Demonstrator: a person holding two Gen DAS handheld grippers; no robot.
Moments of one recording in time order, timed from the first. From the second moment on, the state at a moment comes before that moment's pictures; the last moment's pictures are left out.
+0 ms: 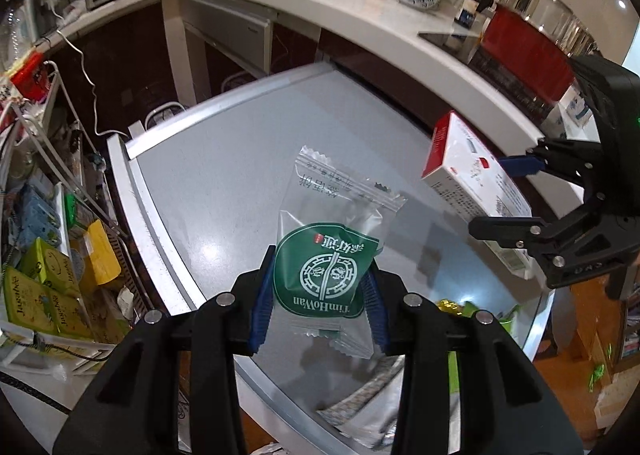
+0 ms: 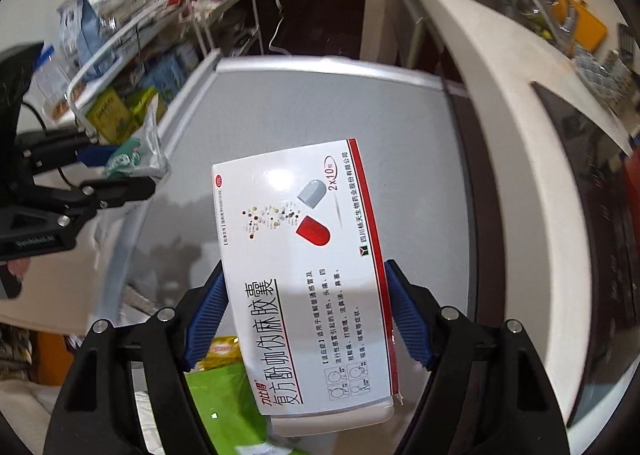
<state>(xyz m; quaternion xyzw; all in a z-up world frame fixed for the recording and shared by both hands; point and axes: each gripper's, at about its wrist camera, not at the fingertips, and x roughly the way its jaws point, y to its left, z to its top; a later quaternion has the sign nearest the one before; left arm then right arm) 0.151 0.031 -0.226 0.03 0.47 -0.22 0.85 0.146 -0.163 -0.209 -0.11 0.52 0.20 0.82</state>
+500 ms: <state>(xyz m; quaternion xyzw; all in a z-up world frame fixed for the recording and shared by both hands) 0.085 0.012 -0.154 0.01 0.40 -0.20 0.89 0.056 -0.197 -0.130 -0.03 0.43 0.19 0.88</state>
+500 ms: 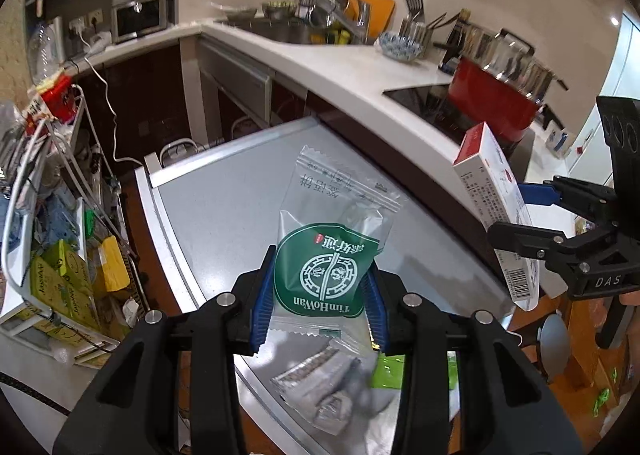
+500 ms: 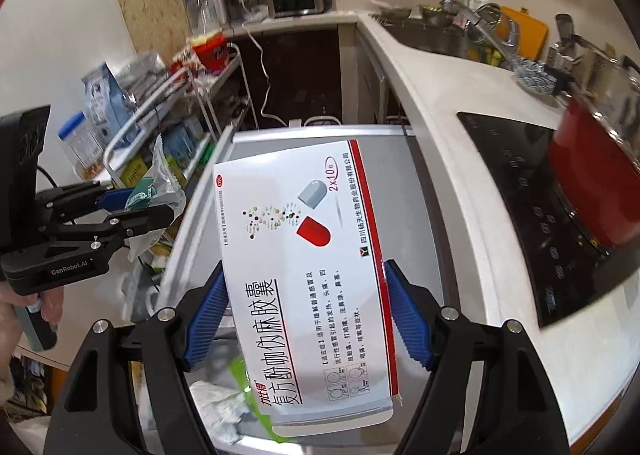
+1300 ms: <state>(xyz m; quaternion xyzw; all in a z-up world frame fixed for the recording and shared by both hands) -0.061 0.000 -0.114 0.02 0.35 -0.19 0.92 -0.106 -0.254 -0.092 0.01 0.41 0.18 0.89</state>
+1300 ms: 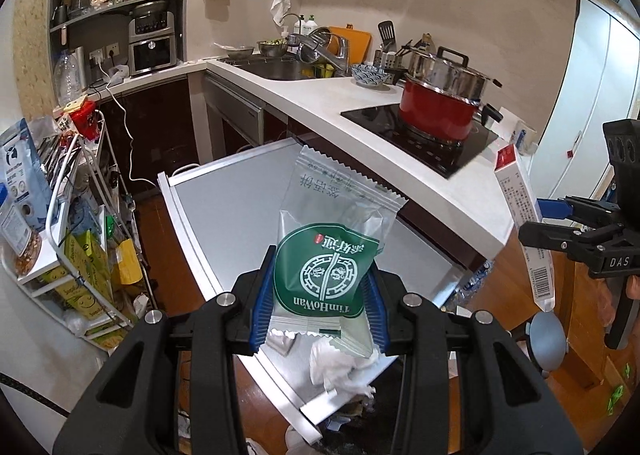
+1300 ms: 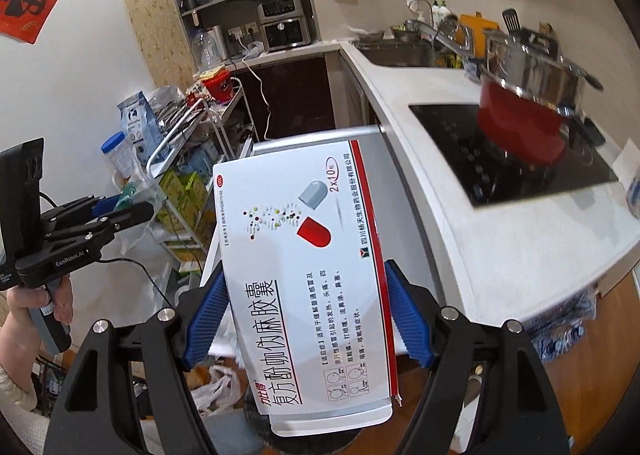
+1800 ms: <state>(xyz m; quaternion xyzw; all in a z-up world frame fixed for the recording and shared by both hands) -0.122 -0.023 -0.165 0.05 0.41 -0.19 0.89 -0.174 -0.255 -0.155 0.03 0.49 0.20 0.85</state>
